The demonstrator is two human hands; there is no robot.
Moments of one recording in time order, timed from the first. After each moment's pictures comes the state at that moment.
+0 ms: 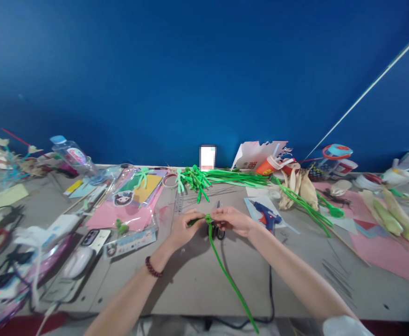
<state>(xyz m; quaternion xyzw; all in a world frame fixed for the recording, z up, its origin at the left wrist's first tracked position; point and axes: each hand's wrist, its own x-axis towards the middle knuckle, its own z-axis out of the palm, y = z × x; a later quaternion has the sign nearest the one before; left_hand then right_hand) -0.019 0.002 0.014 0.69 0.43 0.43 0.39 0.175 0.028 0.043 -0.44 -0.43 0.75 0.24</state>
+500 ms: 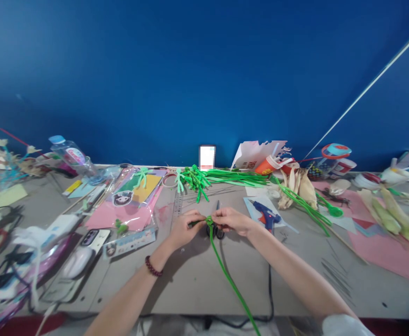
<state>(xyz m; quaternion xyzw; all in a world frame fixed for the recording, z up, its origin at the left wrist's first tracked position) -0.019 0.003 0.011 0.68 0.41 0.43 0.43 0.177 0.031 0.031 -0.42 -0.50 0.73 0.21</state>
